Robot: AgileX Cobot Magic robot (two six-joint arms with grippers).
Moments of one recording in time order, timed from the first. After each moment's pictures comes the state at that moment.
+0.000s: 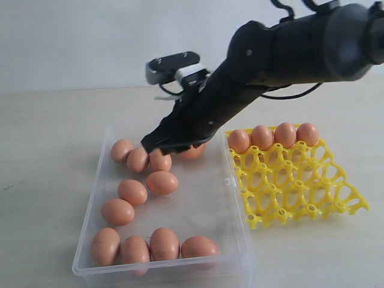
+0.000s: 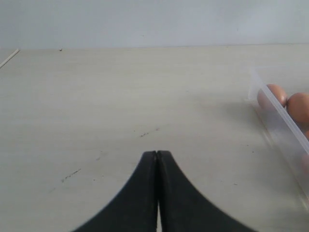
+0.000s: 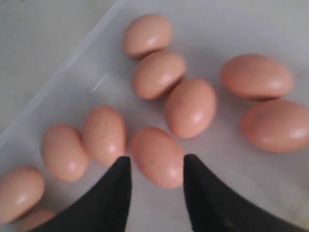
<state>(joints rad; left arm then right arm) 0.04 0.01 0.00 -0.05 0.37 0.03 0.63 1.90 -1.32 0.41 0.55 -0.37</state>
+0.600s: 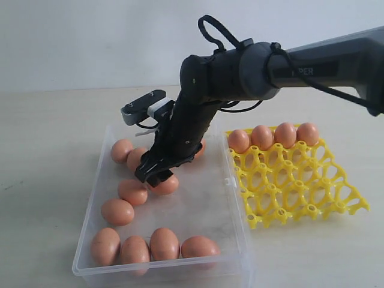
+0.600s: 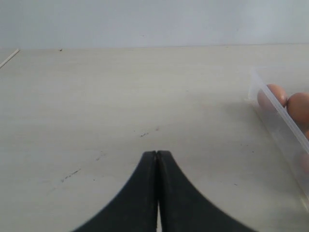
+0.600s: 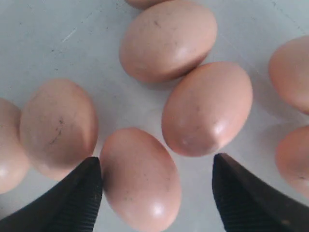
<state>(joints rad) 0.04 0.01 0.00 -0.05 0.37 0.03 0.66 2.19 -1.60 0.25 0.74 -0.37</state>
